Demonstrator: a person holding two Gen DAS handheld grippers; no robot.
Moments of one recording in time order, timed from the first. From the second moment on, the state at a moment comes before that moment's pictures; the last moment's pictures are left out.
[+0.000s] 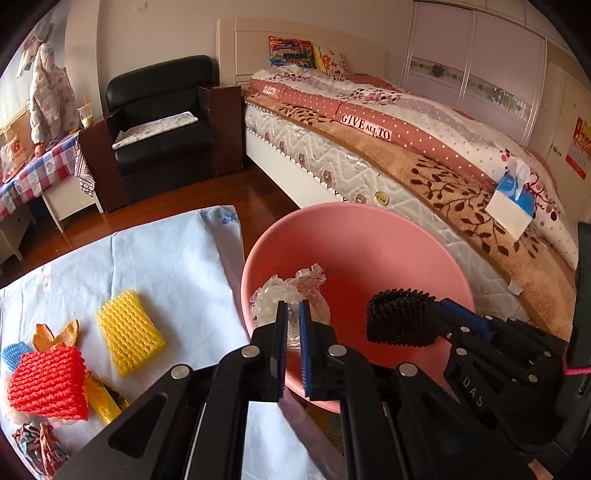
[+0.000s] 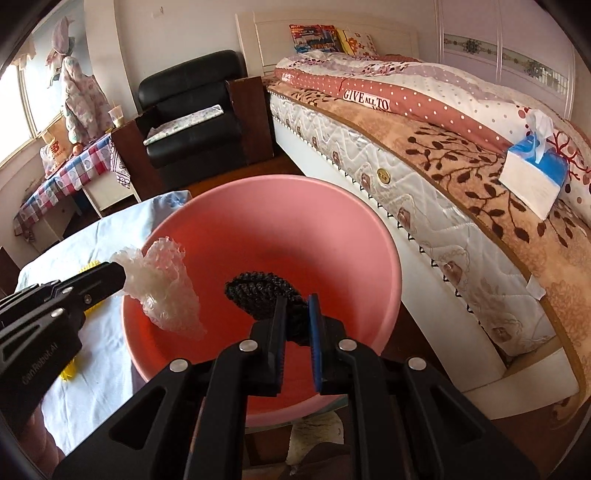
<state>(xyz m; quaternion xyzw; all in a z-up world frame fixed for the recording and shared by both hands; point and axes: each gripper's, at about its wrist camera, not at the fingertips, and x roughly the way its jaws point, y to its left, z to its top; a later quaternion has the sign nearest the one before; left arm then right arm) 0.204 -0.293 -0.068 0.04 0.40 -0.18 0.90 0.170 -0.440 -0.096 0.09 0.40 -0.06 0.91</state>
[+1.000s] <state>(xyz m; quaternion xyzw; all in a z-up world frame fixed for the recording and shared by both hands) 0.165 -0.260 -0.020 0.03 0.33 -0.18 0.93 0.153 -0.421 -0.072 0.10 0.36 -0.05 0.92</state>
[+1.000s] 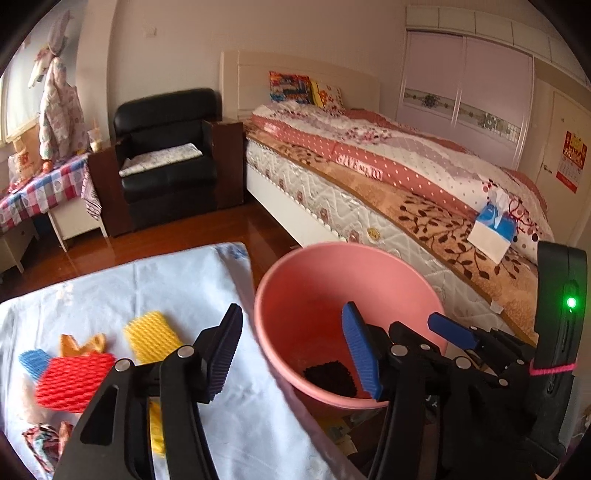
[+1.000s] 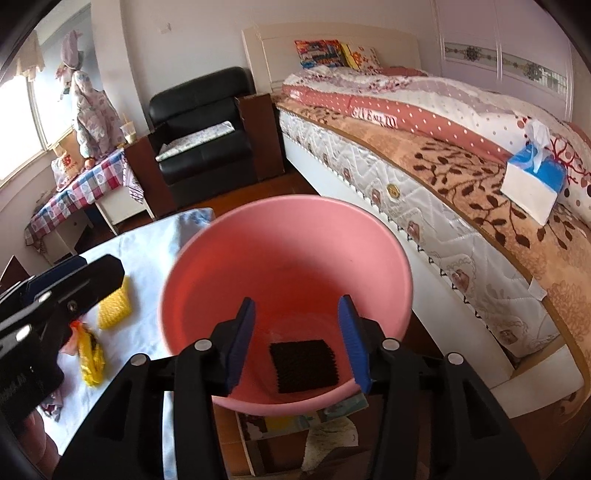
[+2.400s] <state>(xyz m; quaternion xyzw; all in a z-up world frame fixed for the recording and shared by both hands) 0.054 0.069 -0.048 -0.06 0.37 -0.01 0.93 0.111 -0.238 -0.060 0.06 0.37 0.15 0.92</state>
